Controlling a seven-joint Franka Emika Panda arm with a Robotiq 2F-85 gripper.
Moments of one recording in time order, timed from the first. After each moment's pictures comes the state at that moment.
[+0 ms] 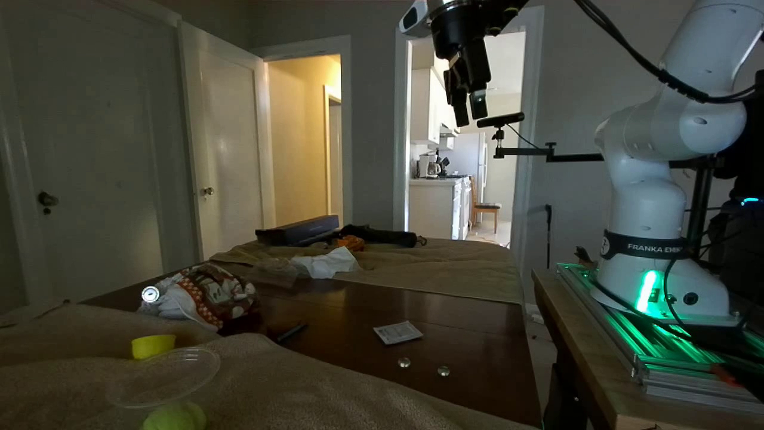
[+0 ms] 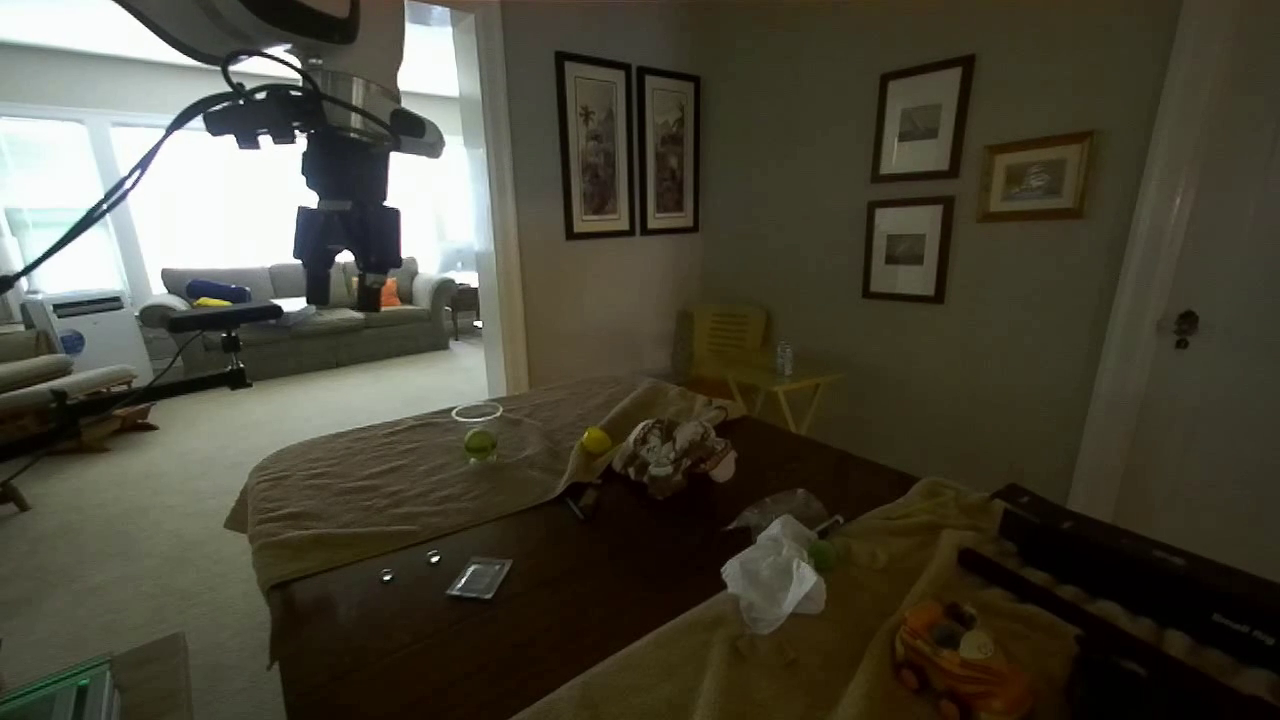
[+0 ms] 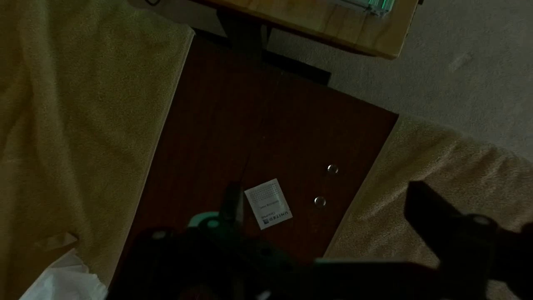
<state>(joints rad) 0.21 -0.45 0.18 -2.30 0.07 1.66 0.07</state>
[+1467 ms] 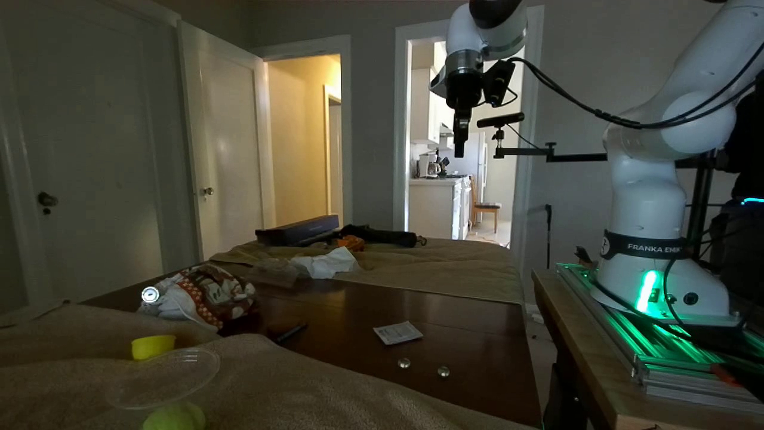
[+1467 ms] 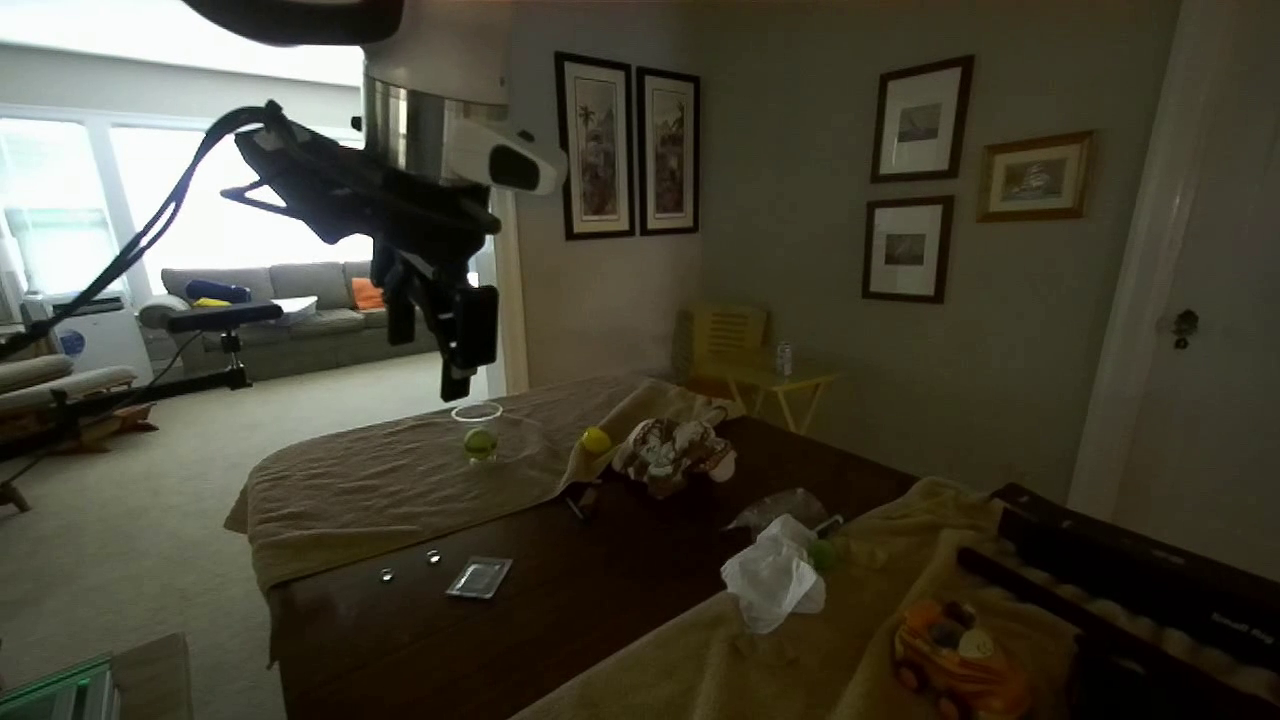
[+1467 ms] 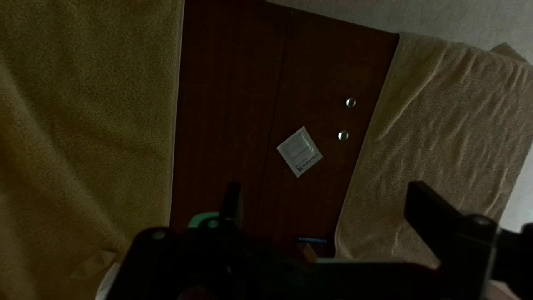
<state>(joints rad) 0.03 -0.60 -0.26 -2.55 0.19 1.88 -0.34</state>
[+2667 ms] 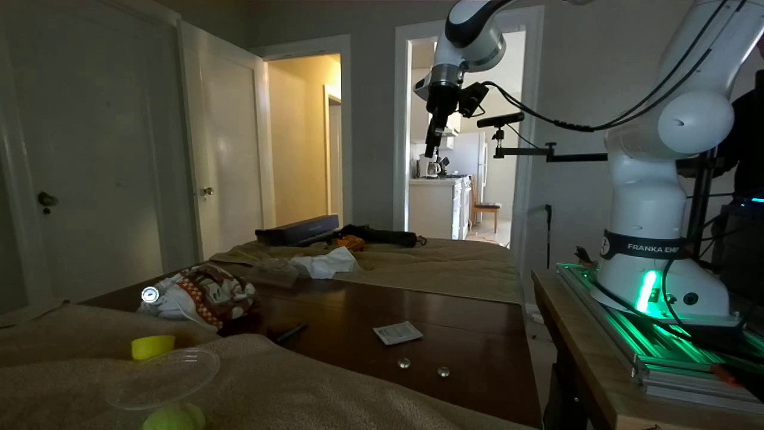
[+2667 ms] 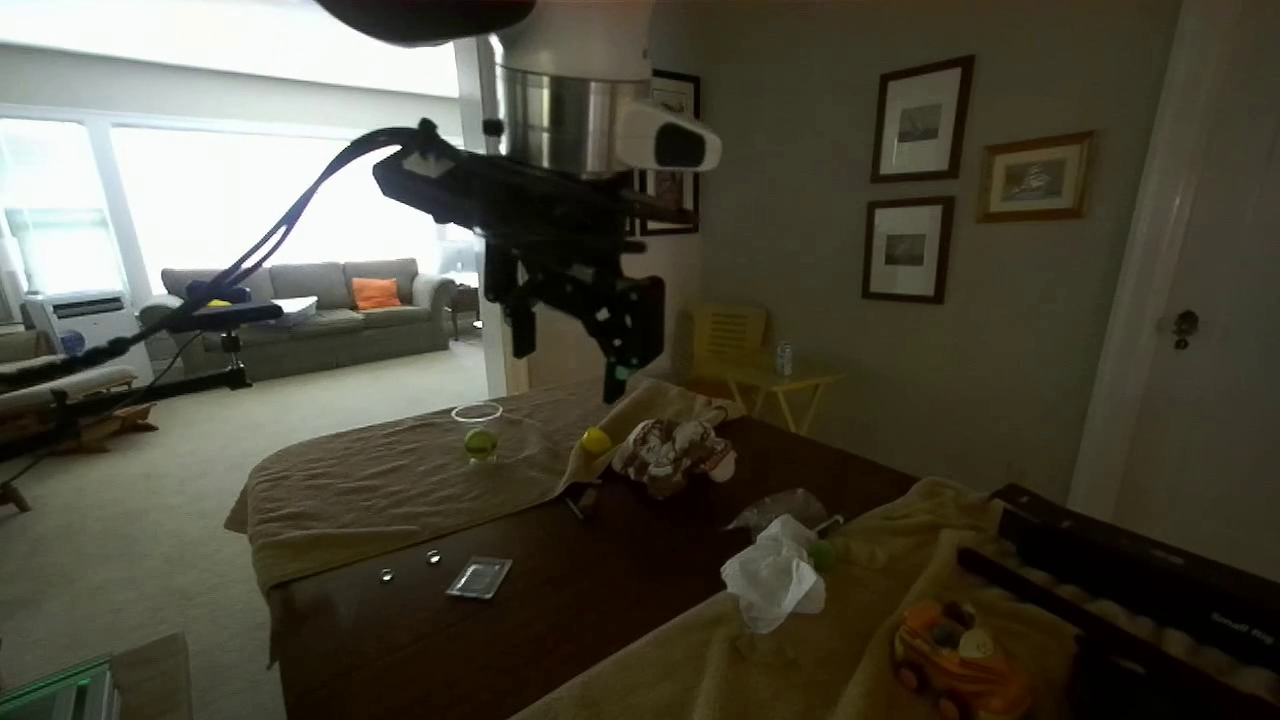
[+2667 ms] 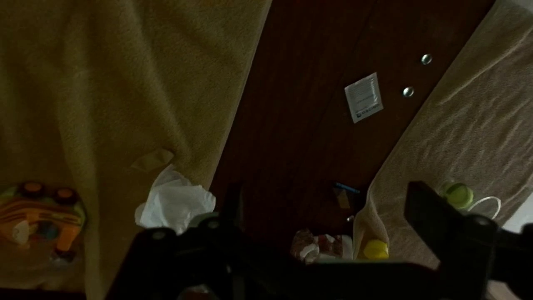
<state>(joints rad) 0.00 -0.39 -0.39 -2.38 0.19 2.03 -0.71</state>
